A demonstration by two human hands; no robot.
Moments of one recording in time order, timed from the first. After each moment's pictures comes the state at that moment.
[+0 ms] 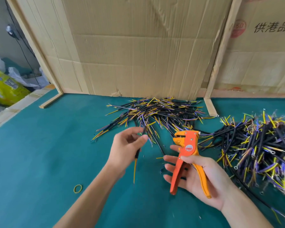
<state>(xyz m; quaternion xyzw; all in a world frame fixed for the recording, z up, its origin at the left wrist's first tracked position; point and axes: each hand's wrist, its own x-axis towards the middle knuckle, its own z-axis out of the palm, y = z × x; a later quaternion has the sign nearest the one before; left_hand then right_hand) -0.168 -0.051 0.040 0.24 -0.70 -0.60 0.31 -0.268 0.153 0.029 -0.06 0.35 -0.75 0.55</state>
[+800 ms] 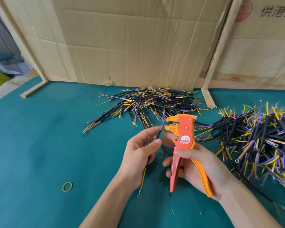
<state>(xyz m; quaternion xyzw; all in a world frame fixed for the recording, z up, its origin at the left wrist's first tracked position) -0.173 -0.009 0.018 0.12 -0.60 -0.76 0.22 -0.267 0.143 0.029 -0.18 0.42 -0.74 0.49</state>
